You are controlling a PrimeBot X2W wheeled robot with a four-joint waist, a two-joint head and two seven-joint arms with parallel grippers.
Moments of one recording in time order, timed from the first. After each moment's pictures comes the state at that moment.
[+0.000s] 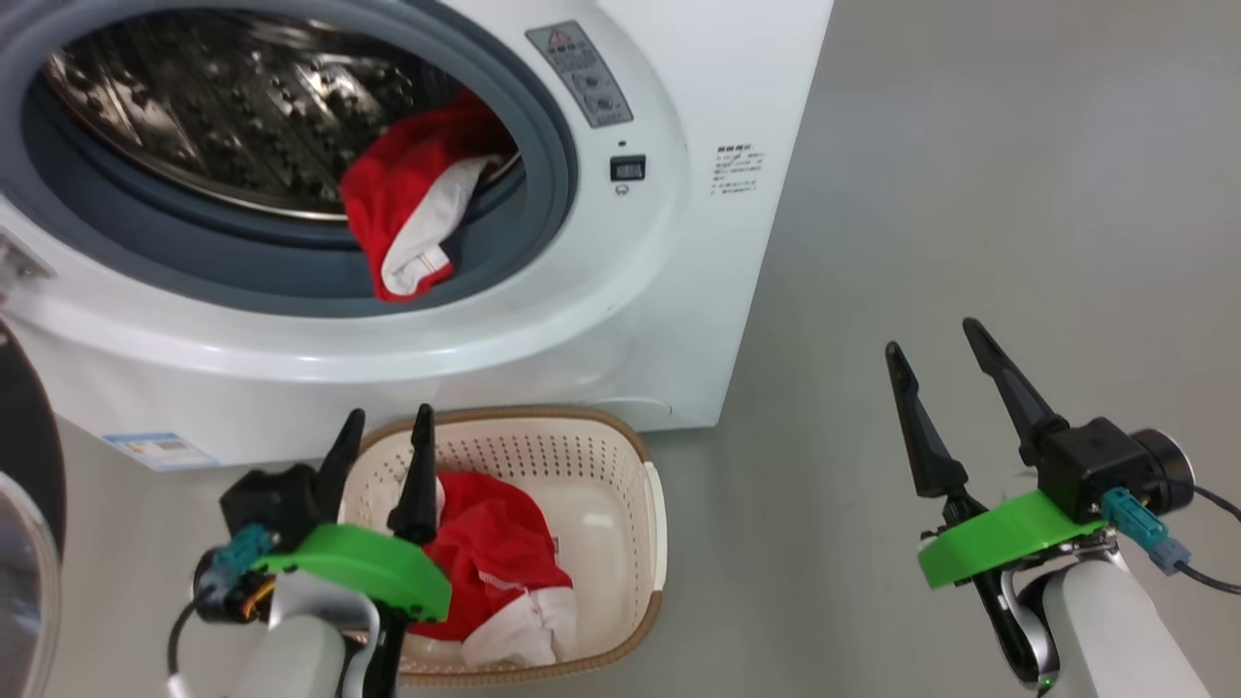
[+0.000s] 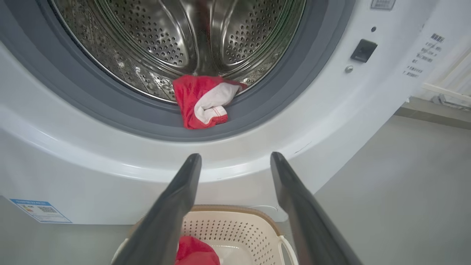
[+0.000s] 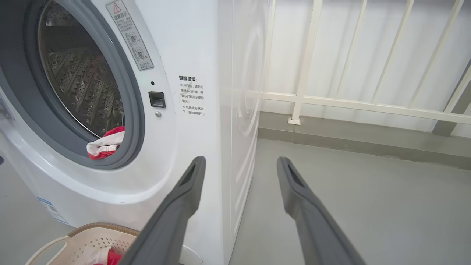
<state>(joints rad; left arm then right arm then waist) -0.43 0.06 -0.21 0.61 -0.45 0.00 -0.25 -0.24 -0.05 0.04 0.26 0.13 0.13 -0.26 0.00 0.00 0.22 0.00</state>
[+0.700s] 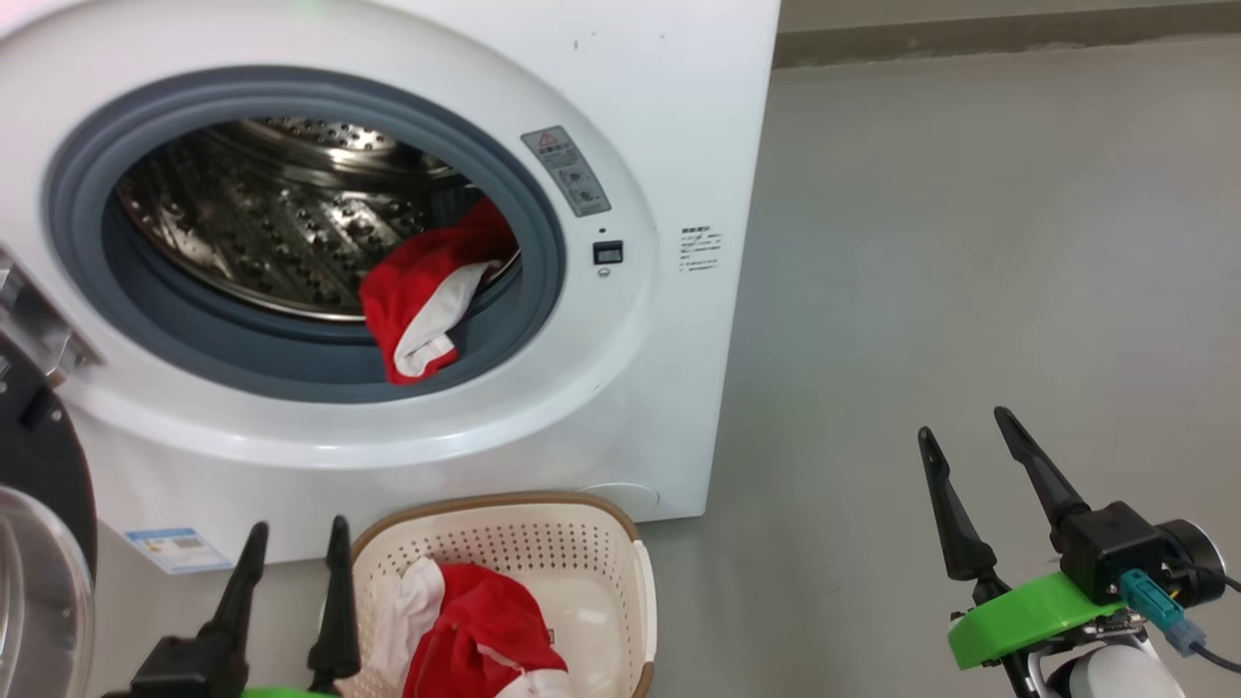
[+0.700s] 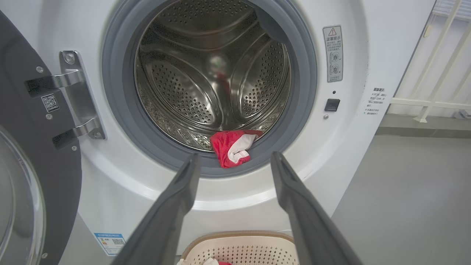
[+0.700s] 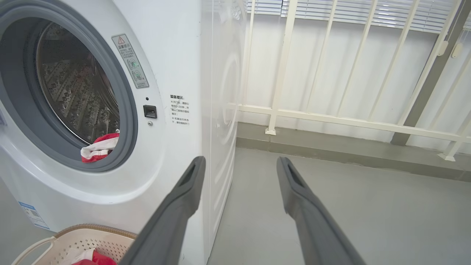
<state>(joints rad) -0.04 0.11 -0.06 0.18 -0.28 0.05 -0.25 -0.09 -0.05 -0.02 0.22 0.09 0.13 -0.26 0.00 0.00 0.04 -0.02</state>
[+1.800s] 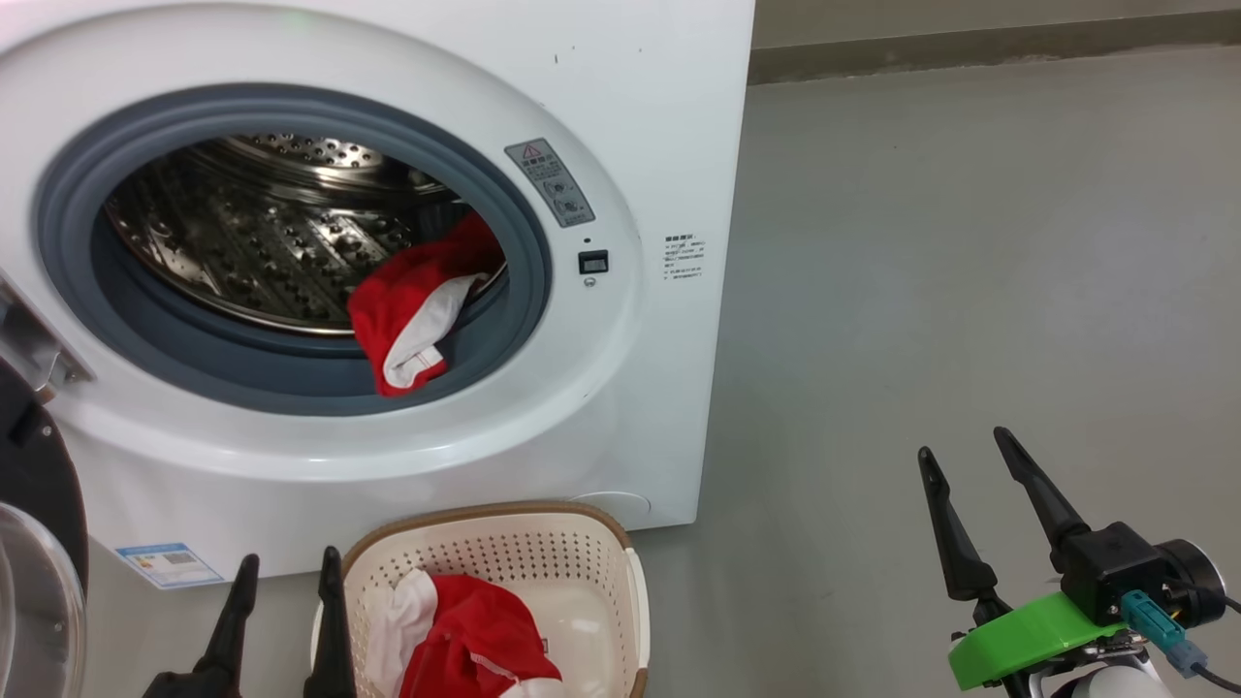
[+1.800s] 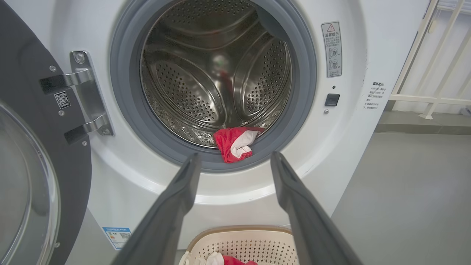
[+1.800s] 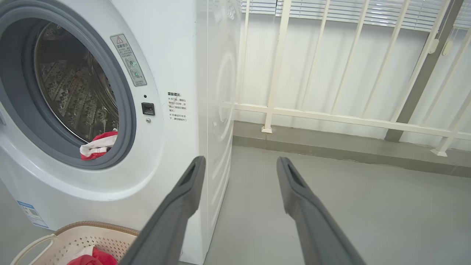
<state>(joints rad) 0.04 0.08 -0.01 0.13 -0.22 0.05 -0.25 -0.04 -0.05 -0.02 0.20 0.09 0.13 -0.26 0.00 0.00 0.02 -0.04</state>
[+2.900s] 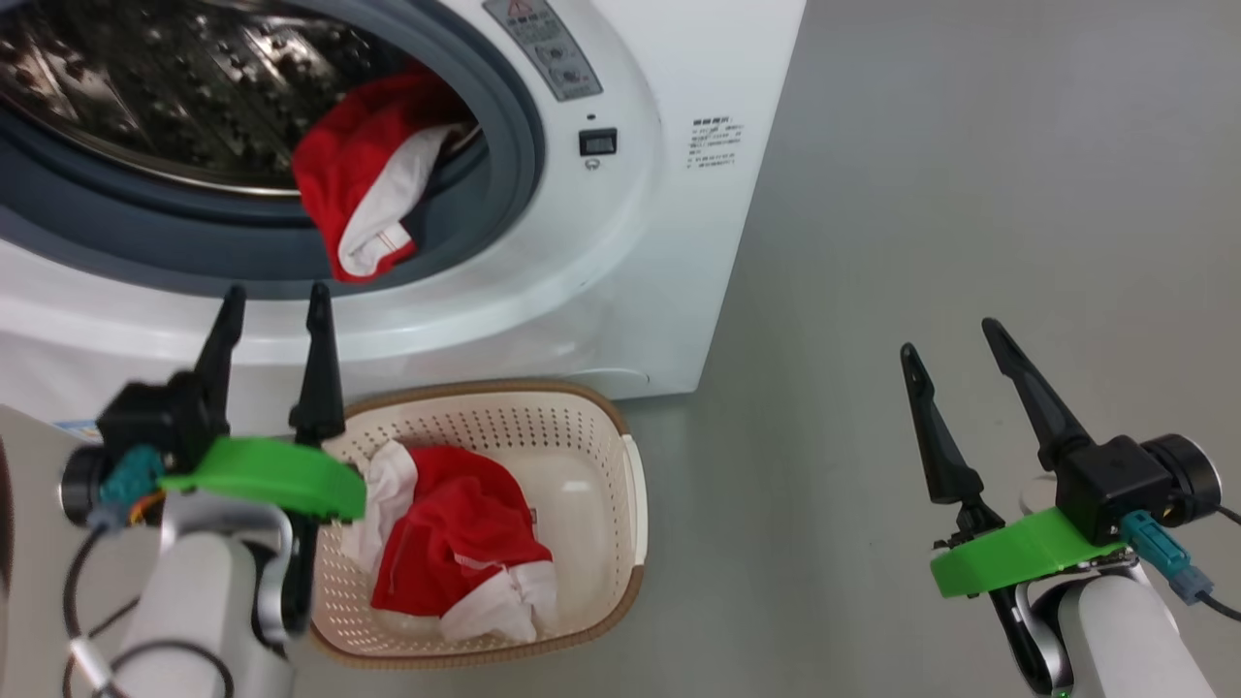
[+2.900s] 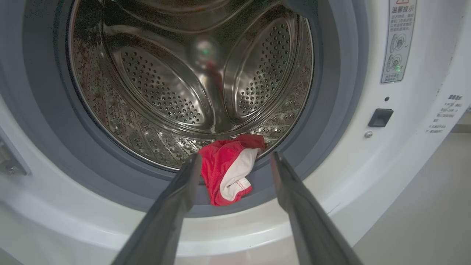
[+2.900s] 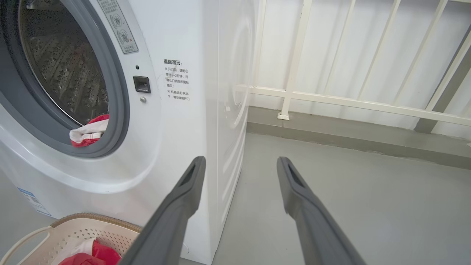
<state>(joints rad) -0.45 0.09 -0.04 0.37 -0.27 0.00 -0.20 -0.18 -0.05 0.01 0.16 0.09 0.13 -0.26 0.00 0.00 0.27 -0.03</state>
